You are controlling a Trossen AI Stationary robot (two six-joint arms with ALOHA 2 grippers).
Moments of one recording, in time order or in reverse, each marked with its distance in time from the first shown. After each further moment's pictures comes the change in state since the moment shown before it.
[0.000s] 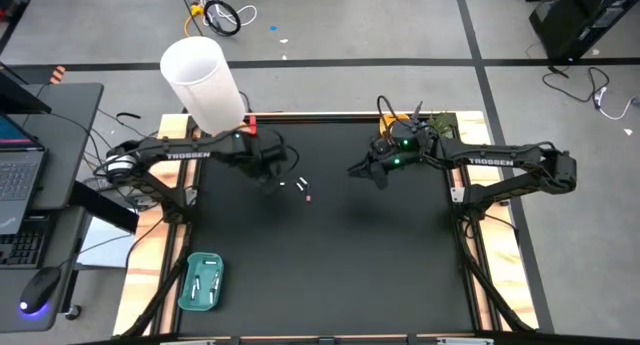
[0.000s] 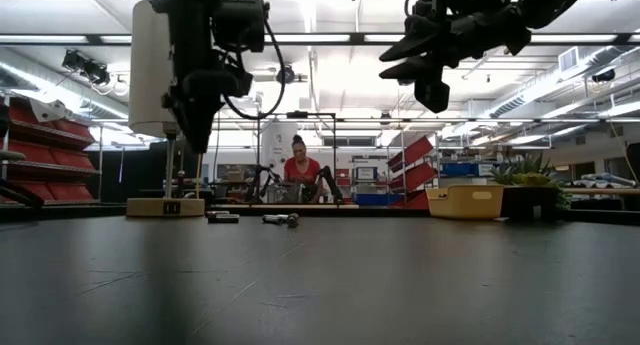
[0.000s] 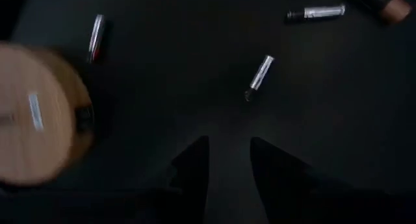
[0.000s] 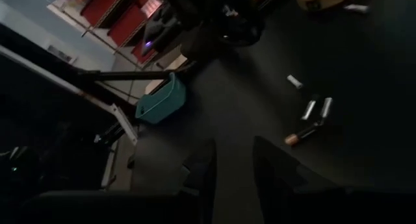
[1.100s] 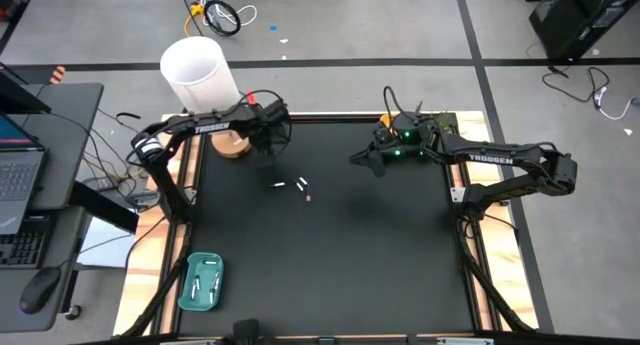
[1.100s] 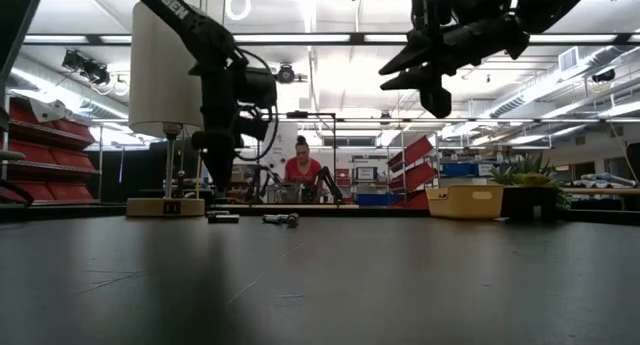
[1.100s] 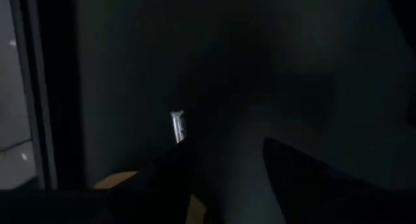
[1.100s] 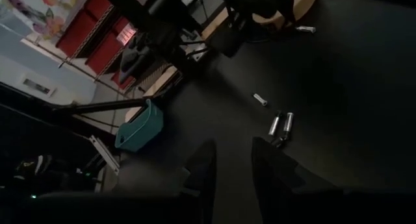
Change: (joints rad) left arm 0.366 0.244 0.074 0.195 0.065 0.852; right arm -0.087 0.000 0.000 -0.001 0.044 0.044
